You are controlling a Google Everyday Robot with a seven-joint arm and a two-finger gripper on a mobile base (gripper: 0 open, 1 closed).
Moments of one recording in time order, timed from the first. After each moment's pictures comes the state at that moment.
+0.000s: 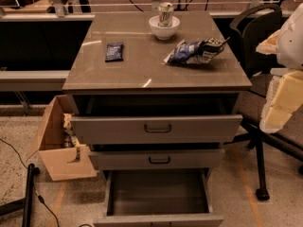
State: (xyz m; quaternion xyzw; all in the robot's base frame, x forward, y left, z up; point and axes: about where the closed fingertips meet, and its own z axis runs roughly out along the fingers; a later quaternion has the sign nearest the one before) arm 0.438 -0.216 0.978 -0.60 0.78 -0.04 0.16
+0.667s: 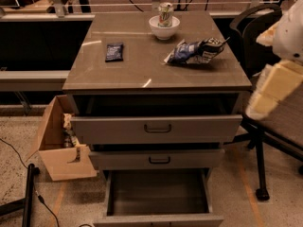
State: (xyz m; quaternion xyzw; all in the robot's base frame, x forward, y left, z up) arm 0.459 -0.212 0.985 -0.57 0.80 -0.03 0.21
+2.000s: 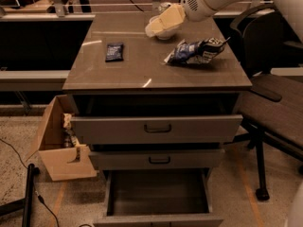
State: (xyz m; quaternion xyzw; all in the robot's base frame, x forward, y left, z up) arm 0.703 -0.067 0.992 -0.32 0.85 0.16 0.38
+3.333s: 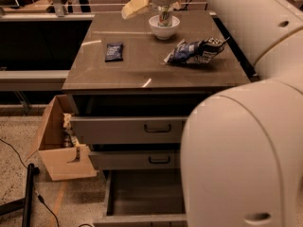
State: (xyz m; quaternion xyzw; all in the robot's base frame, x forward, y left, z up) arm 0.793 -0.015 0.996 -0.20 0.90 0.09 0.37
